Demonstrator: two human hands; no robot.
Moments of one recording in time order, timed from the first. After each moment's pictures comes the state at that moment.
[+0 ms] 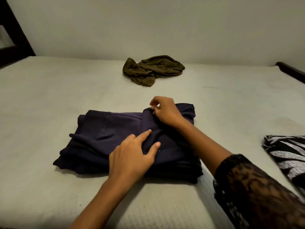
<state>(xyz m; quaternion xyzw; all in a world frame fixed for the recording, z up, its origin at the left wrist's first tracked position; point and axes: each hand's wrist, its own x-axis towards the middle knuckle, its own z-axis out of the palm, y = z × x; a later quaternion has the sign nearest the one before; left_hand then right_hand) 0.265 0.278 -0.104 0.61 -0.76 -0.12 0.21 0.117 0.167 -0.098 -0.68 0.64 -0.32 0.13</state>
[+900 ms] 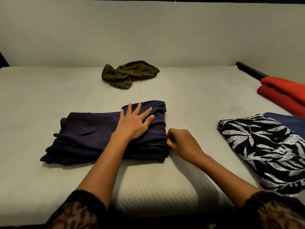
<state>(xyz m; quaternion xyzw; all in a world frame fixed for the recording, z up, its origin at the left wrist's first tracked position) 0.205 0.233 -0.087 0.48 -0.87 -0.10 0.04 0.056 0.345 -0.115 -0.67 0.70 -0.24 0.07</state>
